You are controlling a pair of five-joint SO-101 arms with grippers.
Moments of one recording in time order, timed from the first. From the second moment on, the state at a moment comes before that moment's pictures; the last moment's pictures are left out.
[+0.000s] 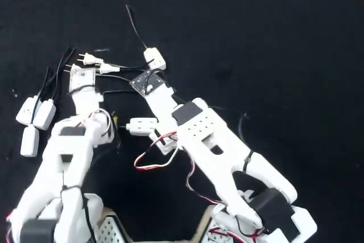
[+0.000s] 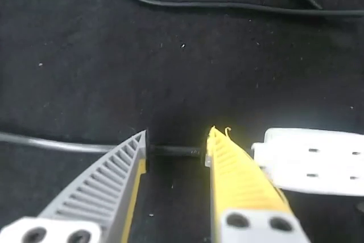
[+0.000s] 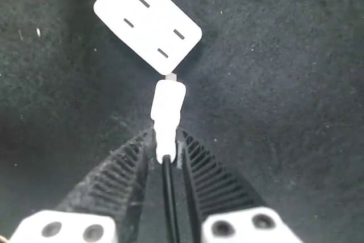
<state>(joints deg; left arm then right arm) -6.1 -30.7 66.5 30.6 1.7 -35.3 -15.3 40.7 62.5 5.4</state>
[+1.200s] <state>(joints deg) 7.0 -22.1 61.0 39.5 -1.5 -34.9 -15.3 36.3 70.3 9.9</state>
